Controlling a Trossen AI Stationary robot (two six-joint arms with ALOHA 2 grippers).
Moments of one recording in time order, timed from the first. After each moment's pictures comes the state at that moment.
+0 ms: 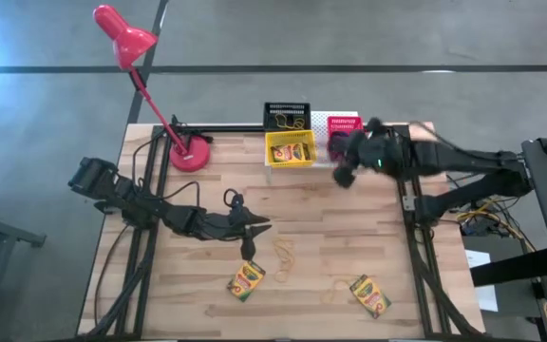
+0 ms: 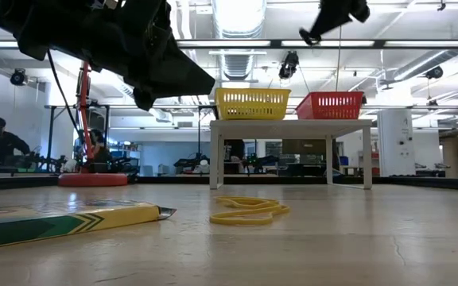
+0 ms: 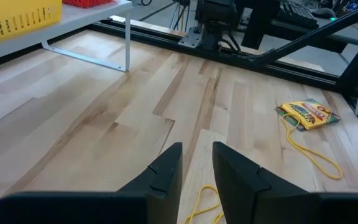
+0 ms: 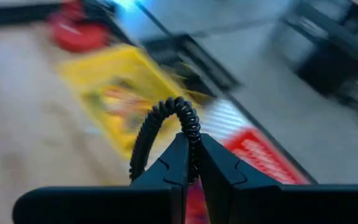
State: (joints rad) left arm -0.29 1.54 0.60 0.58 -0.46 -0.34; right arm -0.07 1.16 1.25 -0.78 0.62 0.18
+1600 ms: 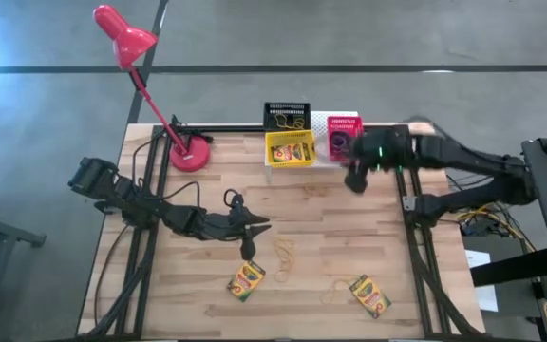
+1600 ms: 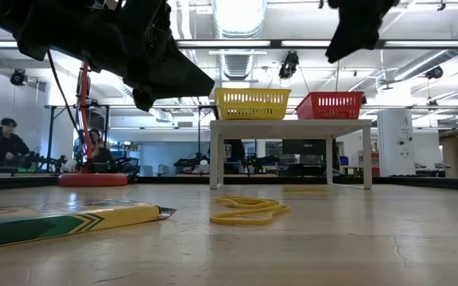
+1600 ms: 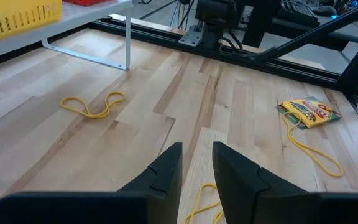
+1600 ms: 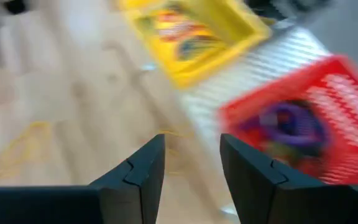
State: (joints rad) left arm -0.29 1.54 0.60 0.57 -0.46 -0.34; right arm -0.18 1.07 1.12 -0.86 0.23 0.22
